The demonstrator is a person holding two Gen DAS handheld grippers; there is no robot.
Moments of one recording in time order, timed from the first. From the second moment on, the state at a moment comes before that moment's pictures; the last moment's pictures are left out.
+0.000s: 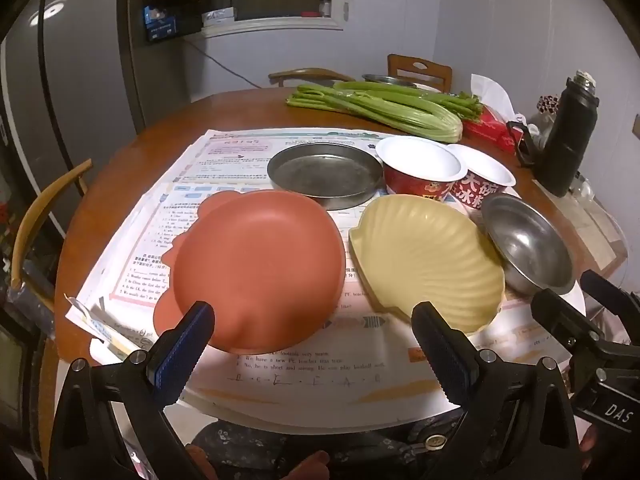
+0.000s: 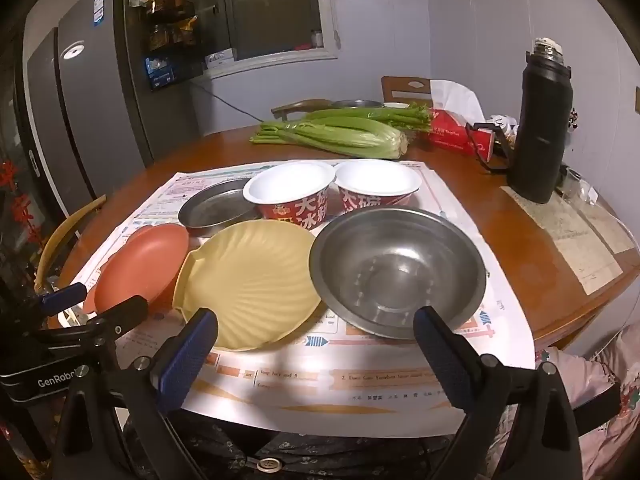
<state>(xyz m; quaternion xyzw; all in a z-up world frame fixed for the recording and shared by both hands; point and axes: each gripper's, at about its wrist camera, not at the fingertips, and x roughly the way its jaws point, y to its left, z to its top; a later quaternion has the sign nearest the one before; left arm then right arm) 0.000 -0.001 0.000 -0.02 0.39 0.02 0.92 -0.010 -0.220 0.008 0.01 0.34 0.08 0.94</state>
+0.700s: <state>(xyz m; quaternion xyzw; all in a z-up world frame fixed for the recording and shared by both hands) 0.000 -0.004 -0.006 -0.01 0.39 0.01 0.92 -0.008 -0.216 0.004 0.00 0.35 0.08 0.93</state>
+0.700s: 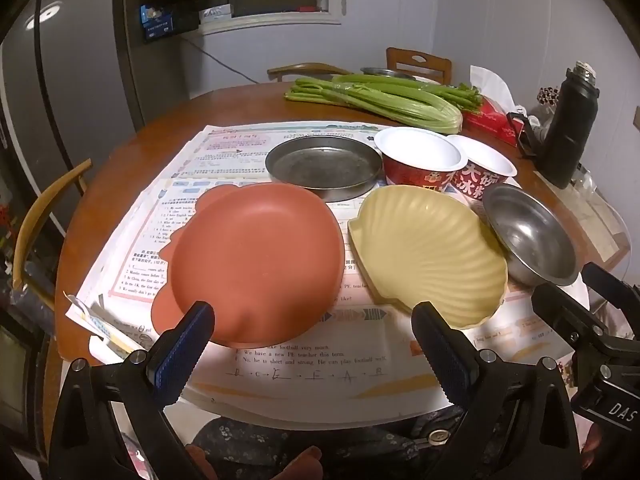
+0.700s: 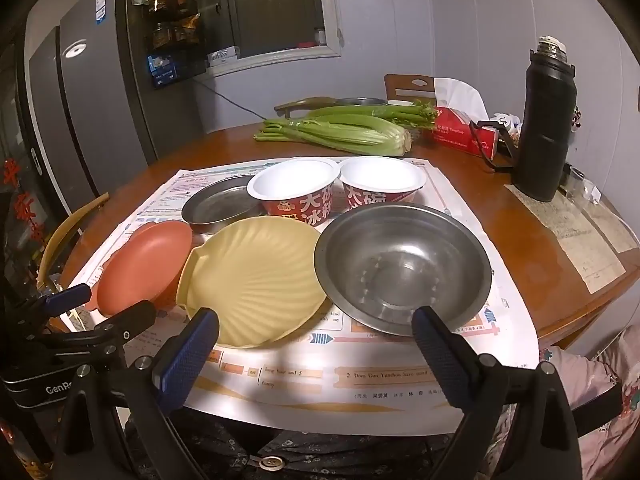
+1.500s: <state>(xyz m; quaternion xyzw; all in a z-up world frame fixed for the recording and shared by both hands) -0.001 -0.006 -0.006 -0.01 0.40 0.01 0.92 -0.009 -0.215 0.001 0.00 0.35 0.08 0.93</state>
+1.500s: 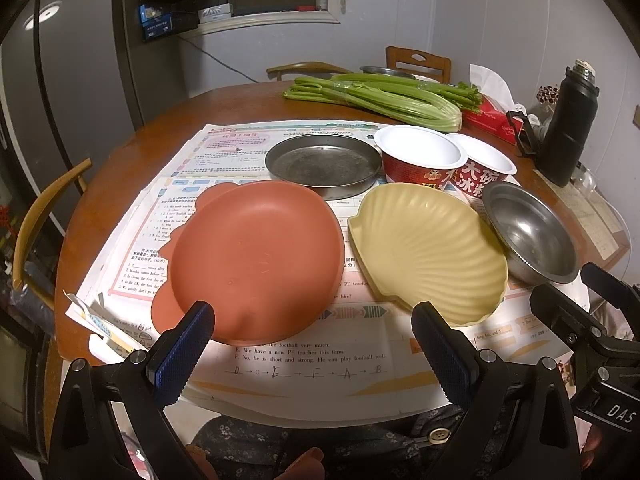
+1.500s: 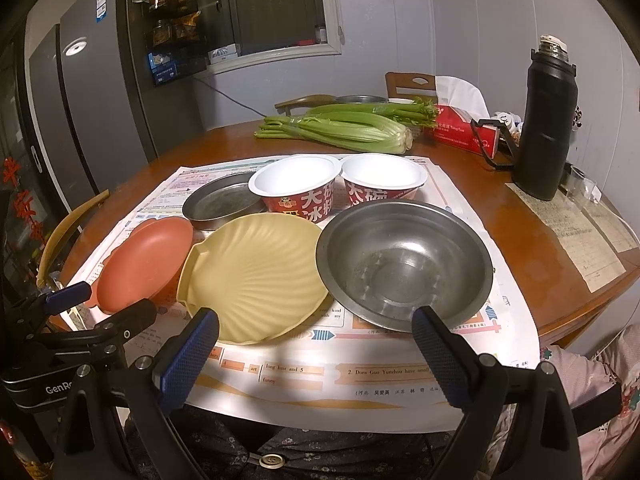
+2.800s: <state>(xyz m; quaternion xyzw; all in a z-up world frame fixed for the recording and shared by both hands) -0.004 0.000 -0.003 -0.02 0.39 0.01 0.92 -0.012 -0.205 0.002 -0.01 0.35 0.09 0.93</state>
